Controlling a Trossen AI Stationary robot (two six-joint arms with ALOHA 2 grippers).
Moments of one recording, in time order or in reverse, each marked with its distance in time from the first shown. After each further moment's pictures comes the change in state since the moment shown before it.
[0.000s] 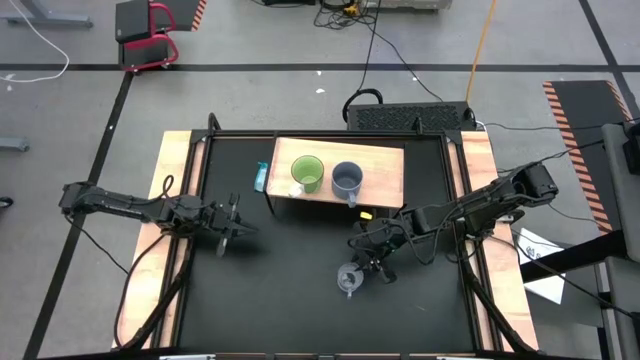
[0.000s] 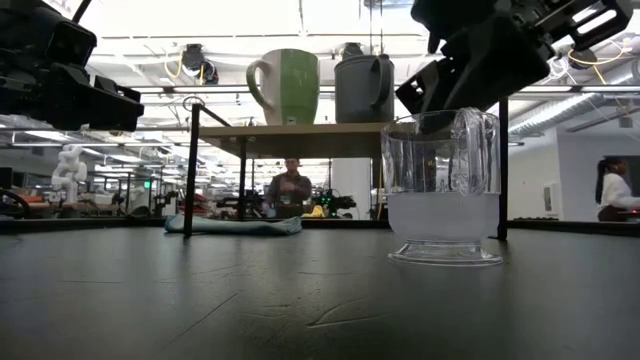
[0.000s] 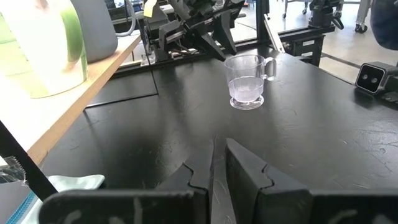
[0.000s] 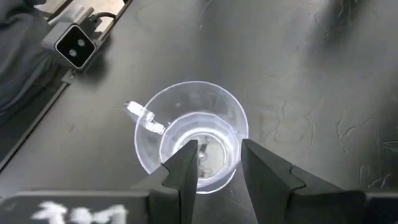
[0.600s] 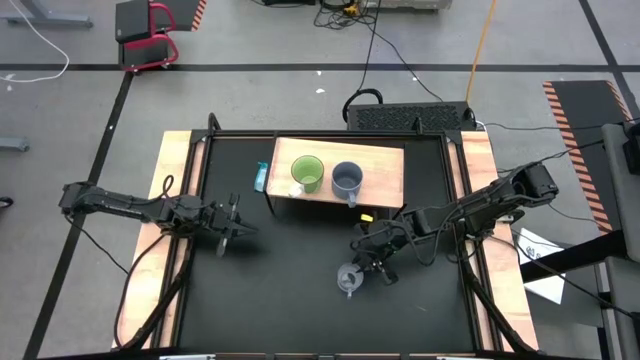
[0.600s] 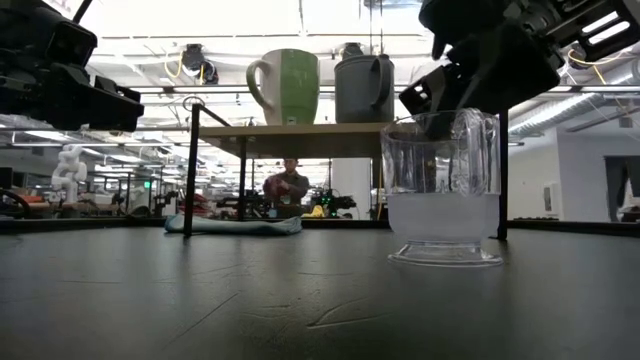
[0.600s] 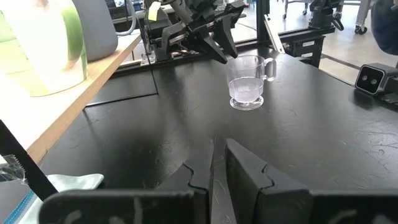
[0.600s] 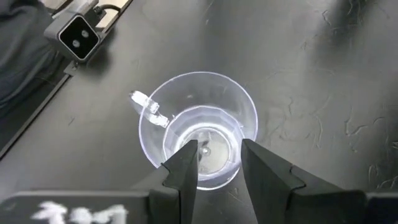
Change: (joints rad) left arm 0.000 0.000 0.000 0.000 0.000 -0.009; right arm 0.006 0.000 -0.035 0.036 -0.004 -0.024
